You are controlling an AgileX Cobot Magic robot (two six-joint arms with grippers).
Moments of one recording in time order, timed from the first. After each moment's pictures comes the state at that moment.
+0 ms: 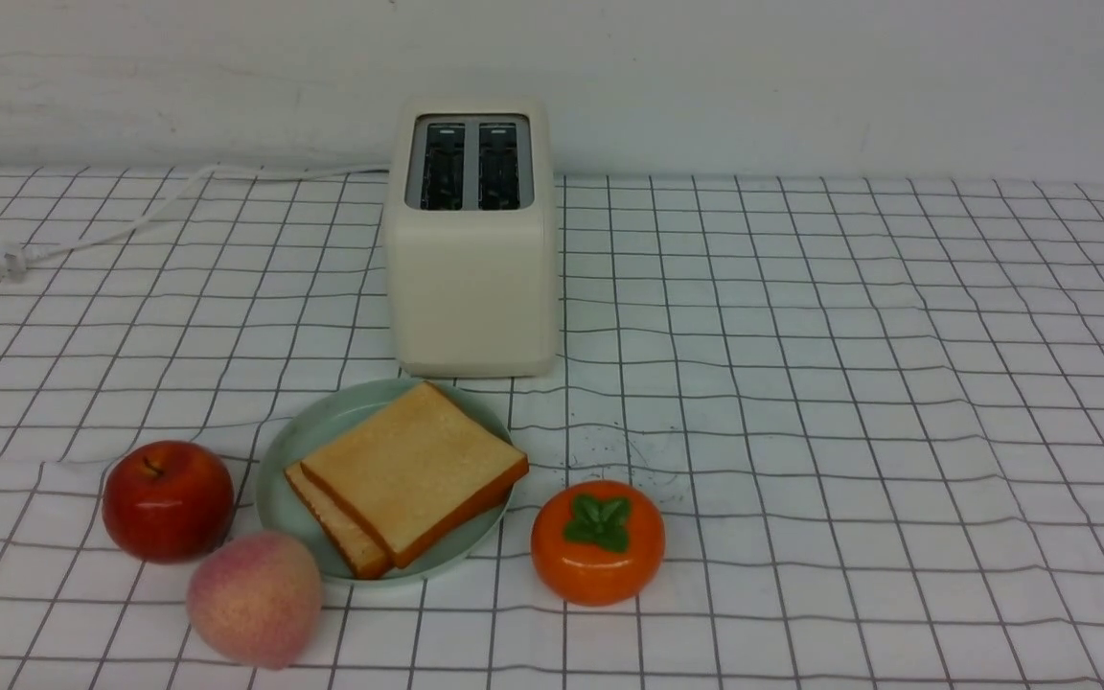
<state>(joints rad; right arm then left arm) 0.04 -0.01 0.02 0.09 0.39 -0.10 -0.02 -0.01 0.03 -0.13 0.38 -0.15</state>
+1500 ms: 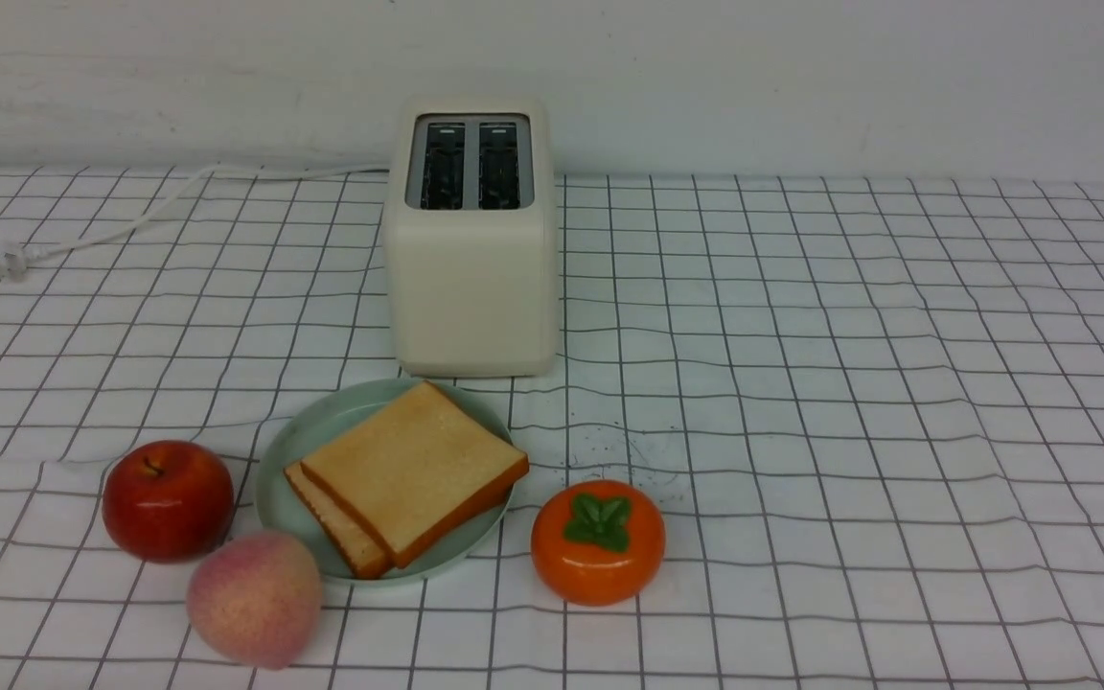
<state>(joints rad) 0.04 -0.01 0.02 0.09 0.39 -0.10 -0.02 -0.01 0.03 -0.13 0.38 -0.15</state>
